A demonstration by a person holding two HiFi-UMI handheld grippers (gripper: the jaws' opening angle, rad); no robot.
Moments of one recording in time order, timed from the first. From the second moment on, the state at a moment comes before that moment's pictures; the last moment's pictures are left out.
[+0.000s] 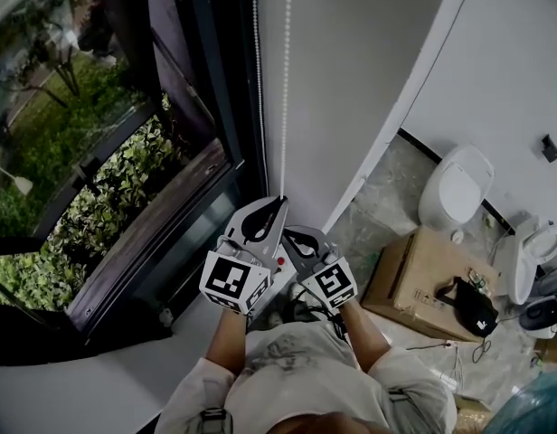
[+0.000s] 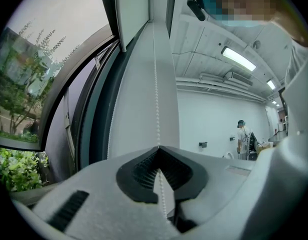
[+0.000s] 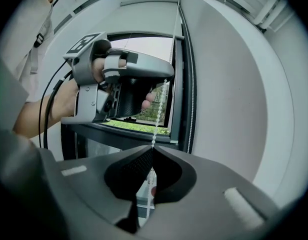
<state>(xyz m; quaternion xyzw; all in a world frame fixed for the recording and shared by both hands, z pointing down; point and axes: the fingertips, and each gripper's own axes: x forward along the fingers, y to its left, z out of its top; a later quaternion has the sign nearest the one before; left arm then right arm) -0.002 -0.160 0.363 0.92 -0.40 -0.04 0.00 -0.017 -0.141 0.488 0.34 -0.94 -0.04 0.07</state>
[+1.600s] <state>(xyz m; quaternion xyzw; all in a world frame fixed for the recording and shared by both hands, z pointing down) -0.007 -0.158 0.409 0.91 -0.41 -0.01 0.04 0.007 -0.101 0.427 0.28 -0.96 0.01 -0.02</state>
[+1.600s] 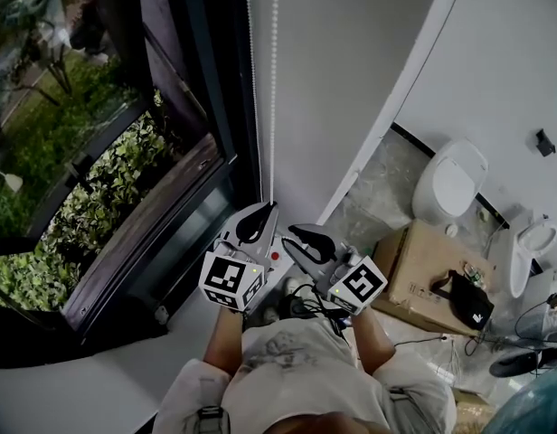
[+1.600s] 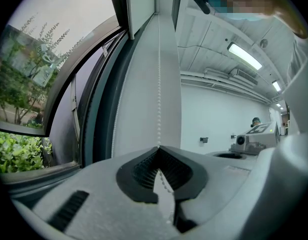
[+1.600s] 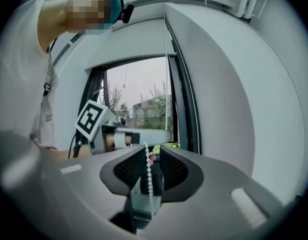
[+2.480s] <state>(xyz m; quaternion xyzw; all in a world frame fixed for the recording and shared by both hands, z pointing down) 0.004 -0.154 0.409 0.92 -0.39 -0.01 0.04 -0.004 -0.155 0.287 0.26 -0.95 -0.05 -0.14</state>
